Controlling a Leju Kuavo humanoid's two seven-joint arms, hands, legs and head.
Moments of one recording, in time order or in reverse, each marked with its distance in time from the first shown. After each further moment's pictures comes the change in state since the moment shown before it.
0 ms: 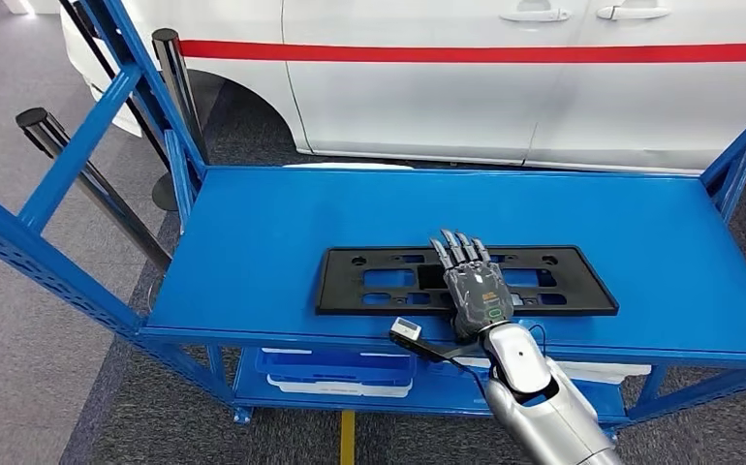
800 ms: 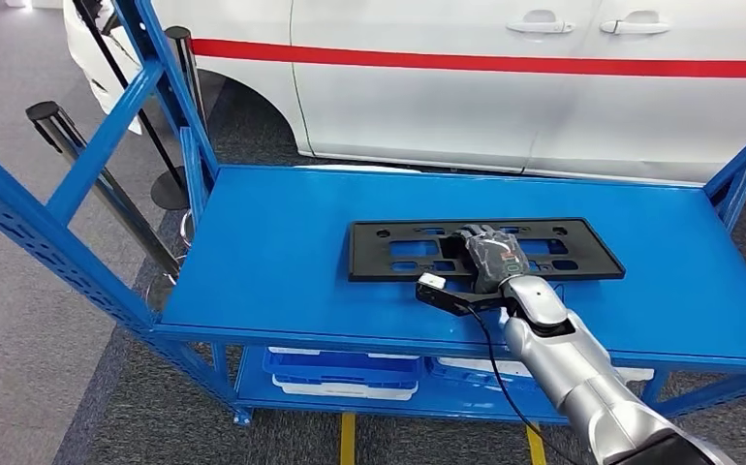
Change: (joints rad) left arm -0.002 0.001 0.034 0.000 -0.040 -0.015 -0.061; right arm -0.295 0.001 0.007 0.456 -0.252 0.137 -0.106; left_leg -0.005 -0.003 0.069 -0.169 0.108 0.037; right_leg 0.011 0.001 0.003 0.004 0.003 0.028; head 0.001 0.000
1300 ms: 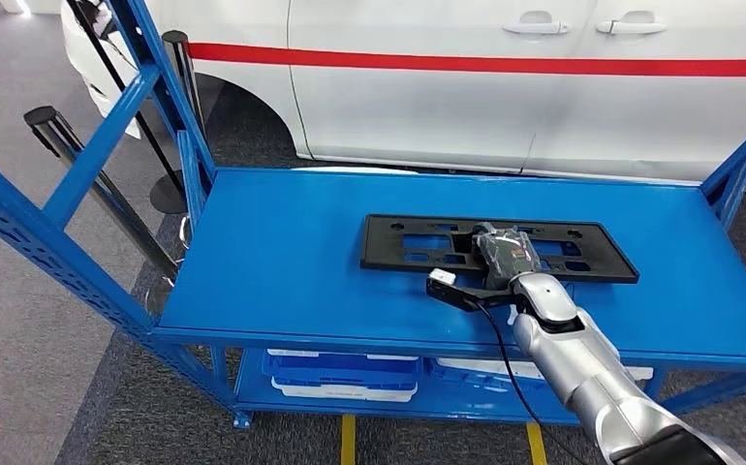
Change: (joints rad) left arm 0.003 -0.001 0.006 0.000 -0.013 0.038 -0.021; right arm -0.013 0.000 -0.004 0.024 -0.002 0.000 0.005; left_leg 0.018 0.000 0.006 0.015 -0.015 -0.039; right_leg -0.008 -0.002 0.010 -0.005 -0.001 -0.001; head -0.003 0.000
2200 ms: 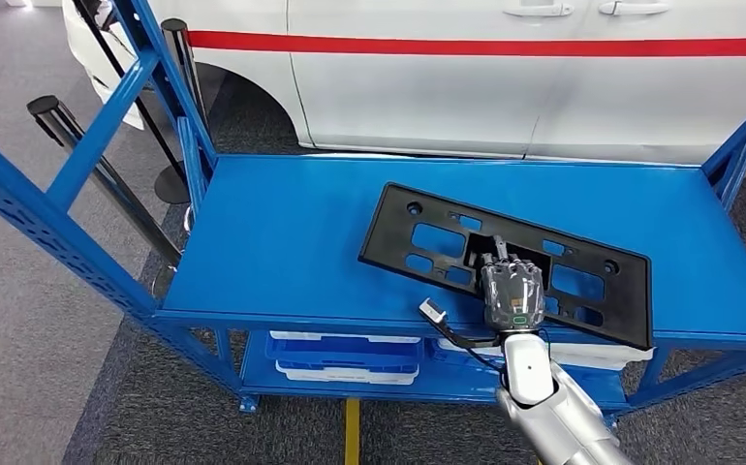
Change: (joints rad) left arm -0.008 -0.026 0.019 0.000 -0.062 -0.026 0.084; right arm 0.274 -0.013 -0.004 -0.257 0.556 -0.529 0.486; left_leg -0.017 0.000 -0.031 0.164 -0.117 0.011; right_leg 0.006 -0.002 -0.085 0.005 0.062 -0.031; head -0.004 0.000
